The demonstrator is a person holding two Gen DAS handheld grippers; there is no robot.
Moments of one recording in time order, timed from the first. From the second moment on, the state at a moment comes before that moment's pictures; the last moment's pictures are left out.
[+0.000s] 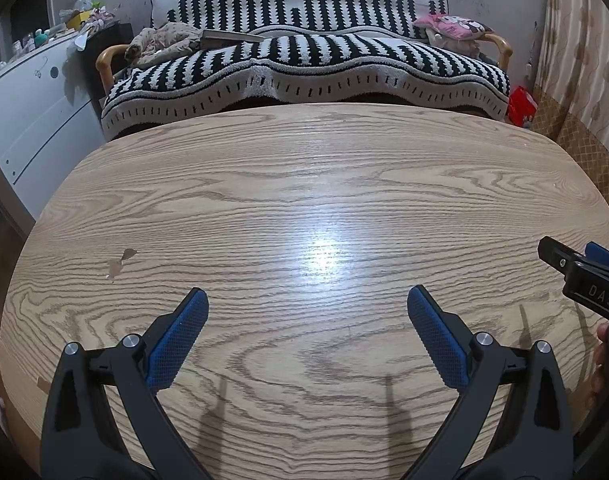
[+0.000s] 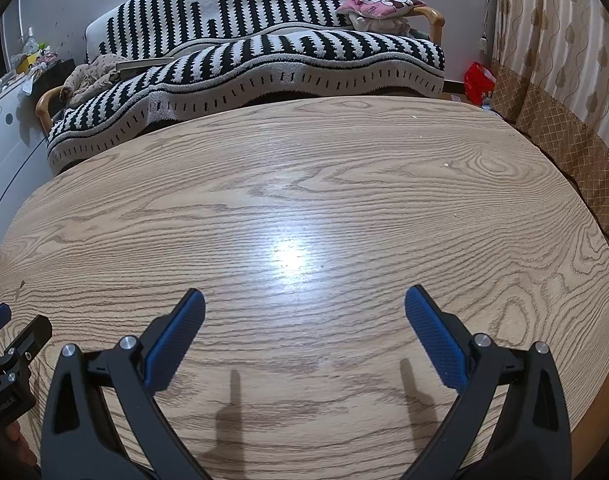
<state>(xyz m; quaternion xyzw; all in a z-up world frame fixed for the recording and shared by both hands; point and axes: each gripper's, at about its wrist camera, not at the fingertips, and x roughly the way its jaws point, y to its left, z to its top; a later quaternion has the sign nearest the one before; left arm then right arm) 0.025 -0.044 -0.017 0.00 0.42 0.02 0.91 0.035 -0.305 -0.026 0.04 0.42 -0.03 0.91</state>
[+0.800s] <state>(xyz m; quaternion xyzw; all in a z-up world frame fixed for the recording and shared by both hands) 0.026 -0.046 -0.019 0.00 0.42 0.02 0.91 0.035 -0.306 -0.027 0.04 0.42 -0.03 0.91</state>
